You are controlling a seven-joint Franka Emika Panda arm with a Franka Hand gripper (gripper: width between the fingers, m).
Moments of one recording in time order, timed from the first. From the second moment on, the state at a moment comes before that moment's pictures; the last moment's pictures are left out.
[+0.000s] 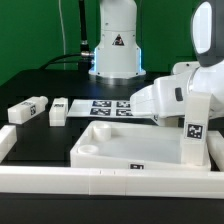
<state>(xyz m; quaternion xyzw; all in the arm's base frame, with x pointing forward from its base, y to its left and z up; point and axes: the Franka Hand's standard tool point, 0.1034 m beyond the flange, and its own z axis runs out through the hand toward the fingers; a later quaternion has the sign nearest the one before) 0.437 0.079 0.030 0.85 0.14 -0.50 0.09</state>
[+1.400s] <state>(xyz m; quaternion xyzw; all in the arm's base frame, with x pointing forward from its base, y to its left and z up) 0.438 0.075 0.016 0.86 0.14 -0.48 0.09</state>
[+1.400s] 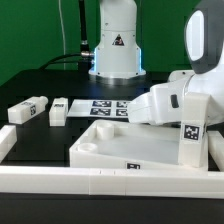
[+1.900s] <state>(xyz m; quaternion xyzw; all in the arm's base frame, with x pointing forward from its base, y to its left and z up) 0.459 0.051 0.076 0.86 0.15 -0.49 0.05</state>
